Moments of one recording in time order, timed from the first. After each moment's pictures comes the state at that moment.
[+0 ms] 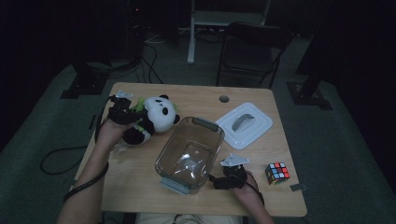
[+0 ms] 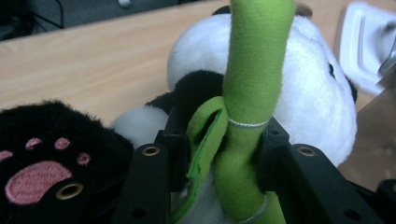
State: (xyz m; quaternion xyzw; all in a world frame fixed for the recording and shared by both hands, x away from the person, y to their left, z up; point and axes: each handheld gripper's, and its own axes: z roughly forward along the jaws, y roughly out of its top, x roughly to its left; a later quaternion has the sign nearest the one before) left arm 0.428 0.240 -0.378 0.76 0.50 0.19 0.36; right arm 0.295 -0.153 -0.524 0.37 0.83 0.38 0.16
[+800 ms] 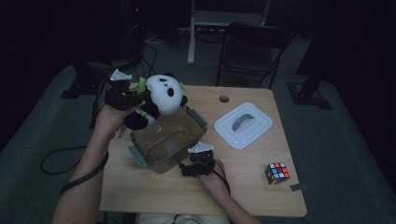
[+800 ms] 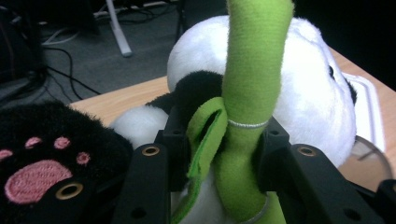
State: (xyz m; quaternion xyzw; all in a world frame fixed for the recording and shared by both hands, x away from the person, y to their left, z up) left arm 0.406 0.209 -0.302 0.76 0.45 0.23 0.41; right arm 0.335 -0.054 -0.517 0.38 0.83 0.38 0.15
